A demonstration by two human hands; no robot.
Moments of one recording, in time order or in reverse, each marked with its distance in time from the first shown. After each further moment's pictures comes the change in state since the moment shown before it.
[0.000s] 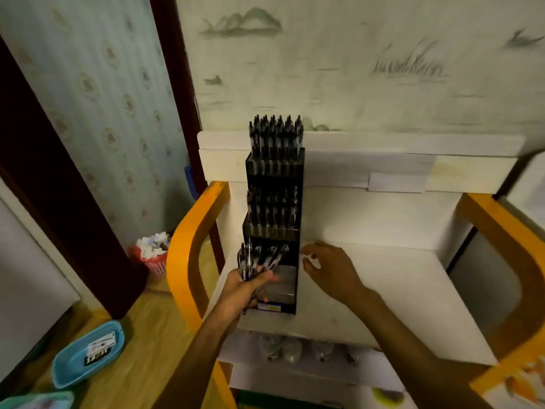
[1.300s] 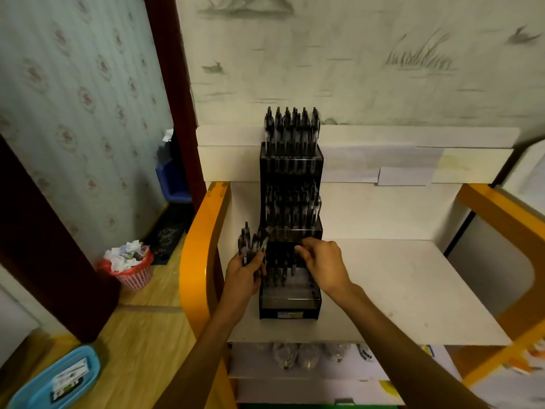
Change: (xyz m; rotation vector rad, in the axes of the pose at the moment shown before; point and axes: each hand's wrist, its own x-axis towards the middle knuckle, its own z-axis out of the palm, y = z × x) left_hand 0.060 -0.001 -0.052 -0.159 -0.001 0.080; right_hand 0.048 -0.041 0.064 0.012 0.148 0.237
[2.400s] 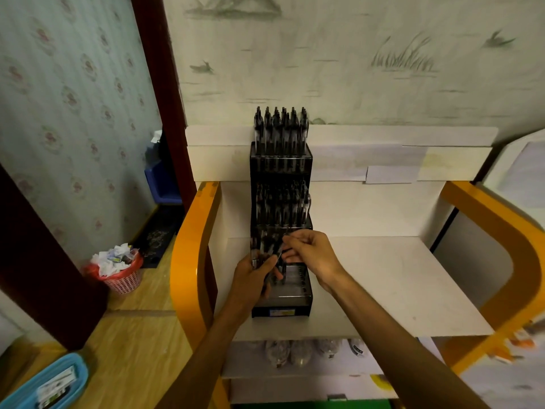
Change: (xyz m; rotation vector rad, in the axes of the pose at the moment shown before) left_hand -0.007 -0.012 0.022 0.127 -0.158 0.090; right_hand 0.001 -0.023 -0.012 0.906 -0.106 0.360
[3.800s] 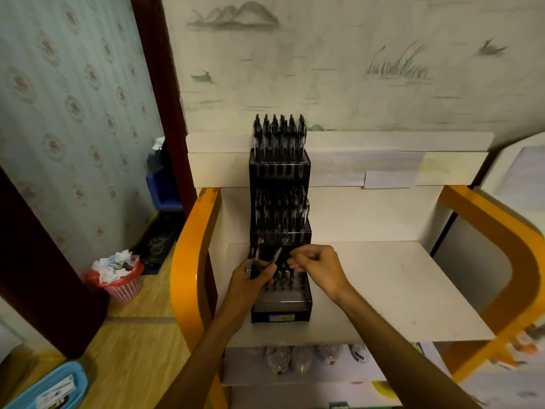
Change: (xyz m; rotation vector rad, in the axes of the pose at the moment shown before) left_hand 0.001 -0.002 -0.005 -0.007 0.078 -0.050; right_hand -0.002 0.026 -0.022 -0.198 0.030 -0.074
